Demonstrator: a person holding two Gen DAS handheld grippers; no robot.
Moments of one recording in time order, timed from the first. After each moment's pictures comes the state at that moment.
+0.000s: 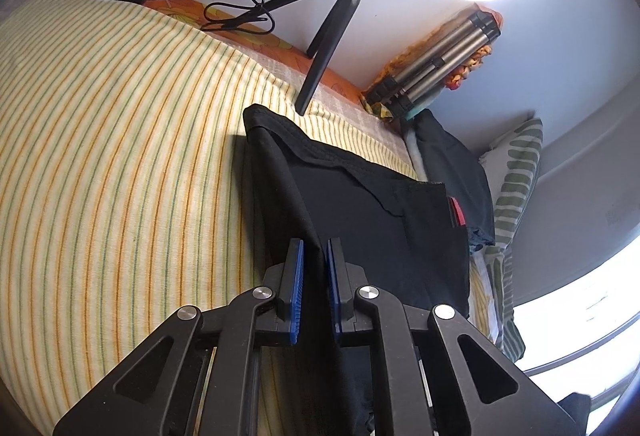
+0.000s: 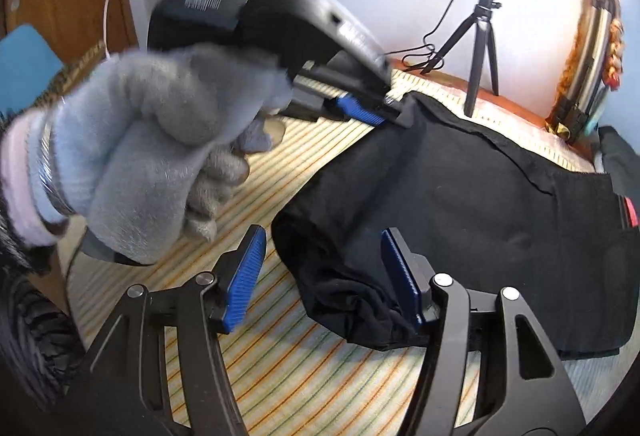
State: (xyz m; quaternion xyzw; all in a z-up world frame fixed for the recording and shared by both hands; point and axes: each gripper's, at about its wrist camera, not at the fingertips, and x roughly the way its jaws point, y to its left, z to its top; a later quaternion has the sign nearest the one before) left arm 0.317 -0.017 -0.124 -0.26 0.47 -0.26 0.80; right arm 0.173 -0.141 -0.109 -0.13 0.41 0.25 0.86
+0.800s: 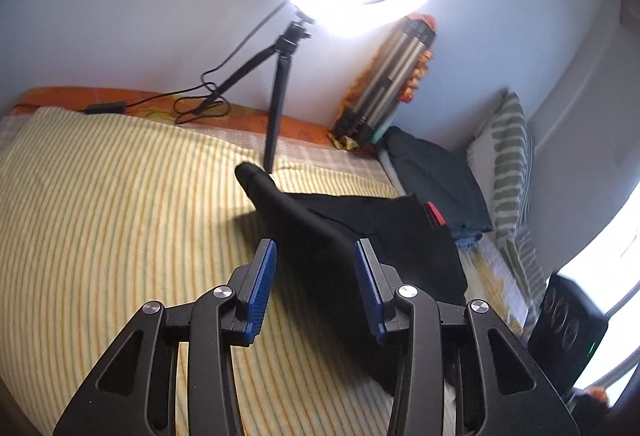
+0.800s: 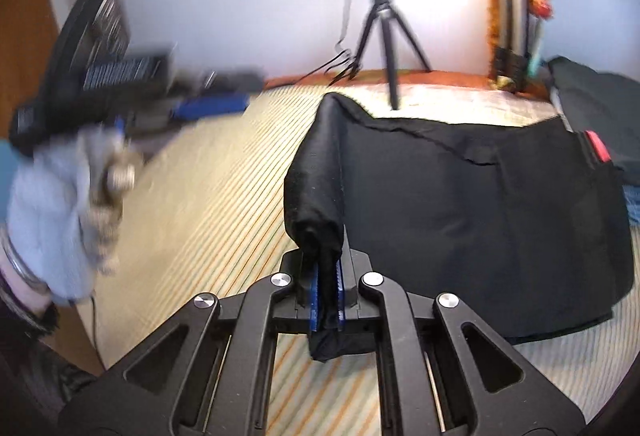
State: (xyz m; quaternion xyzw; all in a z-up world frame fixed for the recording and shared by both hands) left arm 0.283 -0.027 -0.053 -0.14 0.39 -0.28 0.86; right arm 0.209 -0.234 -0.066 0.04 0.42 0.18 0.89
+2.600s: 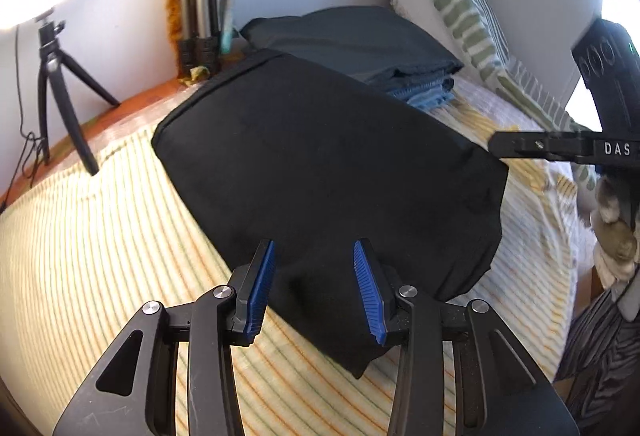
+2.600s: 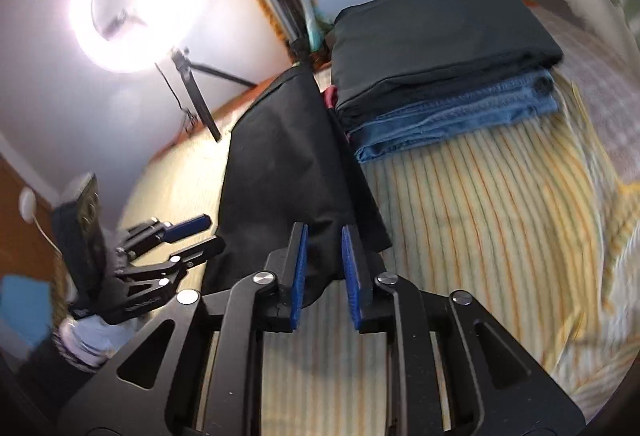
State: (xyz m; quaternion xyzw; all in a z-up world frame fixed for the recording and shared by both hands) left arm 0.227 -0.241 -0.117 0.12 0.40 -0.37 0.83; right arm 0.198 -0.477 -0.057 0.20 0.48 0.06 0.85
